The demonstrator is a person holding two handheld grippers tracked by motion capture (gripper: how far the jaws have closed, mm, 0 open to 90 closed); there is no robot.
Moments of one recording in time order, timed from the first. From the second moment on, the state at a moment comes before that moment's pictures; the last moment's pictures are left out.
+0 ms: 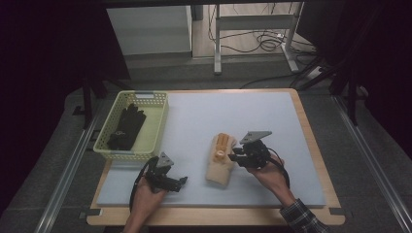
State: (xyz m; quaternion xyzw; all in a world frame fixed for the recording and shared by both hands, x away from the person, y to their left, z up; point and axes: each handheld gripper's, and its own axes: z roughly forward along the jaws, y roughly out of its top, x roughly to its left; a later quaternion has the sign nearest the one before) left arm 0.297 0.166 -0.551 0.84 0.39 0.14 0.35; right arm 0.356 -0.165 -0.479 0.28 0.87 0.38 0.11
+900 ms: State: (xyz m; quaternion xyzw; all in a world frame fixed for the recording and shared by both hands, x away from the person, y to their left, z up) left arm 0.297 0.166 -0.551 0.84 0.39 0.14 0.35; right arm 0.322 -0.161 -0.528 0.25 0.89 0.38 0.06
